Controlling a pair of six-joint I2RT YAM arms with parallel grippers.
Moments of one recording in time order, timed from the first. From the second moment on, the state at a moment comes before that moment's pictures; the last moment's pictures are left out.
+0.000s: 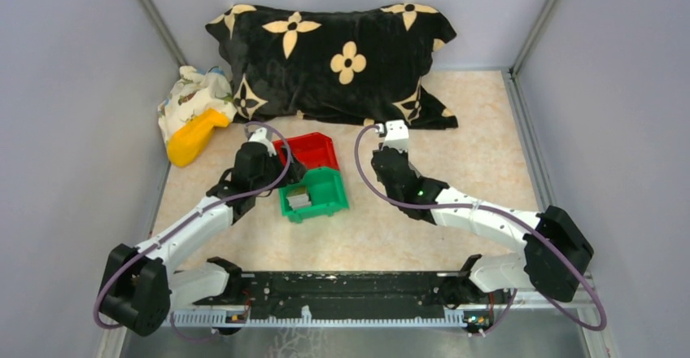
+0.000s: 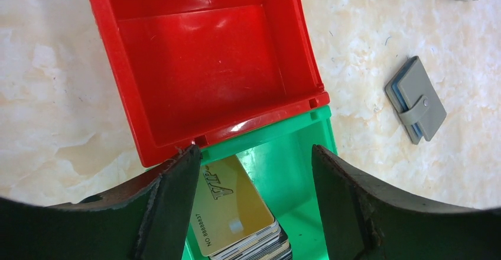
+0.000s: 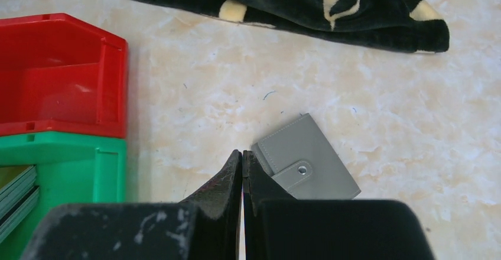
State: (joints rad) left arm -0.44 1.11 0.59 -0.03 -0.03 -0.57; right arm 0.89 1.26 0.78 -0.01 0.72 0.32
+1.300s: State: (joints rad) left arm -0.45 1.10 0.59 -0.11 -0.14 -0.57; right arm 0.89 1.91 1.27 0.07 0.39 0.28
